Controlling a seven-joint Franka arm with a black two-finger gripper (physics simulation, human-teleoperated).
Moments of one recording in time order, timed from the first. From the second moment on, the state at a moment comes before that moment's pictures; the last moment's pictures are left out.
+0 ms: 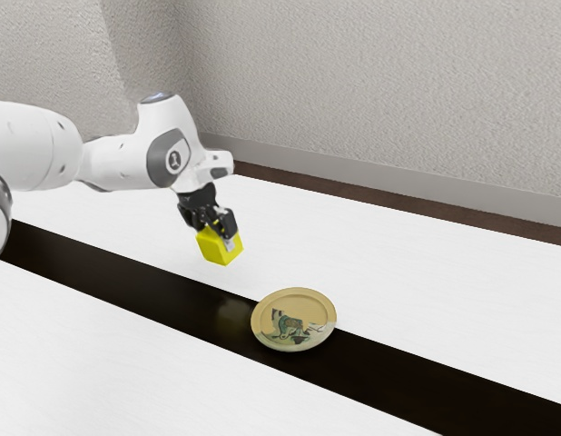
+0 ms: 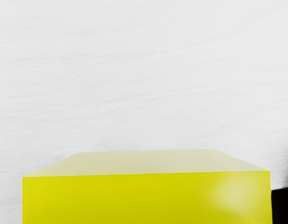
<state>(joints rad) -0.01 0.40 0.08 -1.76 -0.21 2.21 0.32</state>
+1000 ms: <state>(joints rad) -0.15 0.32 -0.06 -1.83 -0.20 2.21 0.33</state>
